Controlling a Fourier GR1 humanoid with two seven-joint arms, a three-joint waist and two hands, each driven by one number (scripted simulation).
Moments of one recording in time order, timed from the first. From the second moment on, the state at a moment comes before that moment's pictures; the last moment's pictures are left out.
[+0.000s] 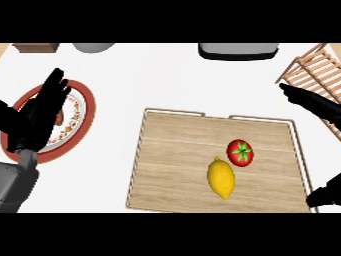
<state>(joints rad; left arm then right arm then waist) -0.27 0.47 -0.18 -1.44 0.41 0.24 0.12 -0.23 -0.71 0.09 -1.85 -0.29 0.42 0.33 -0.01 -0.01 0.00</state>
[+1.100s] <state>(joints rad) -0.26 0.40 -0.08 -1.47 0.32 0.16 0.16 -0.24 -0.52 0.34 -2.02 0.11 0.49 0.72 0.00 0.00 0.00</state>
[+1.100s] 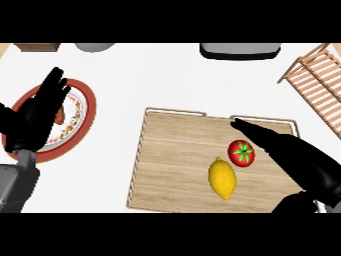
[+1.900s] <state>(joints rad) -0.24 0.31 -0.02 -1.49 0.21 0.10 0.18 -0.13 -0.33 0.36 -1.95 0.36 0.53 0.61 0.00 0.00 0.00</state>
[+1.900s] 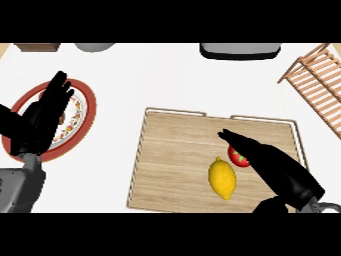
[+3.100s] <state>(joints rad) -0.24 0.24 0.06 -1.53 0.15 0.03 0.23 -0.13 -0.16 0.44 -1.68 0.67 0.40 0.30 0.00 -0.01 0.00</state>
